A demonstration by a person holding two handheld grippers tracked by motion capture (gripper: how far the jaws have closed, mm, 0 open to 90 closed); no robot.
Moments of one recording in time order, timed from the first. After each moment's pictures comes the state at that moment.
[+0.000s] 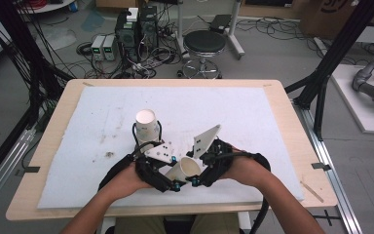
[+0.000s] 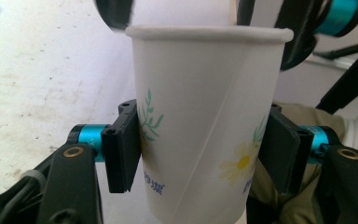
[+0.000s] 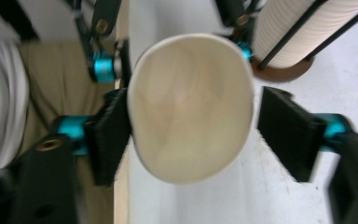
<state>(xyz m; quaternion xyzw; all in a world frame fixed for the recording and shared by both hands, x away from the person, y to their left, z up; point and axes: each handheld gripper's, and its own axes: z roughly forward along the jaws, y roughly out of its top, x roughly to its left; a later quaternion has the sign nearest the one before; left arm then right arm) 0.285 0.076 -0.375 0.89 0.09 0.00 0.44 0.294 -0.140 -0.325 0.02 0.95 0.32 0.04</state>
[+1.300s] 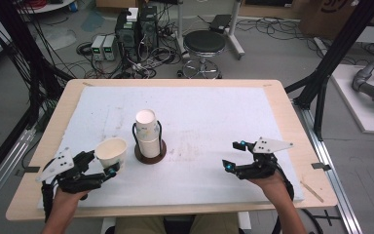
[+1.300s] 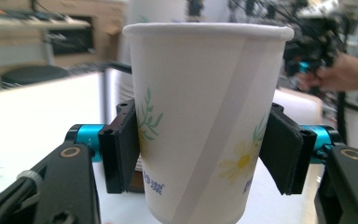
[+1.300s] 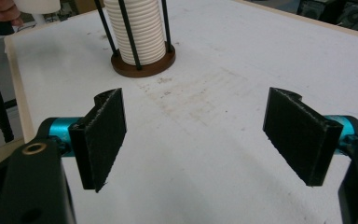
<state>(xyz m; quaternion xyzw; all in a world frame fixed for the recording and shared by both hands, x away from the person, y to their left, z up) 0.244 0.263 -0.410 0.68 0.28 0.19 0.66 0.293 -0.271 -0.397 0.27 0.80 0.52 0.13</state>
